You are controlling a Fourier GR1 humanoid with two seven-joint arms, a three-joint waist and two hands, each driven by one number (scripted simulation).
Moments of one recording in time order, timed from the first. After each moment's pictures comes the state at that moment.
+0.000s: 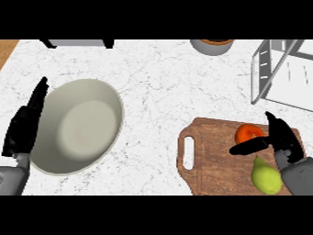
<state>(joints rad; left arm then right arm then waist) -0.15 0.39 -0.06 -1.44 -0.04 0.20 0.04 -0.26 -0.54 0.41 -1.48 0.17 -0.26 1.18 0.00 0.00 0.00</state>
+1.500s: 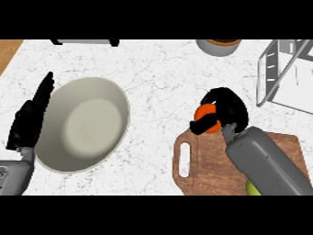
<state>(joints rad) -0.19 0.34 -0.02 -1.44 -0.09 0.14 0.07 -0.55 -0.28 0.49 -1.32 0.44 -0.18 1.01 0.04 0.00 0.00</state>
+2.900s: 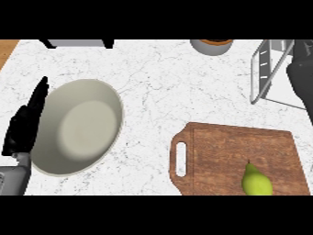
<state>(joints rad) -0.15 0.32 0.02 -1.45 -0.12 0.12 0.06 -0.98 -0.46 0.15 -1.35 0.76 -0.05 0.92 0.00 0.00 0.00</state>
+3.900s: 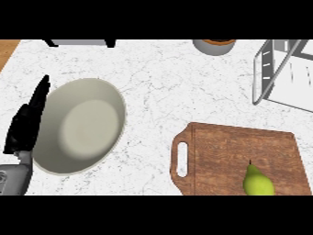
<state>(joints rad) -0.16 0.30 0.04 -1.45 -0.14 0.11 0.05 -1.00 -0.71 0.07 -0.84 0.96 -0.07 0.52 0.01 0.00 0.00</state>
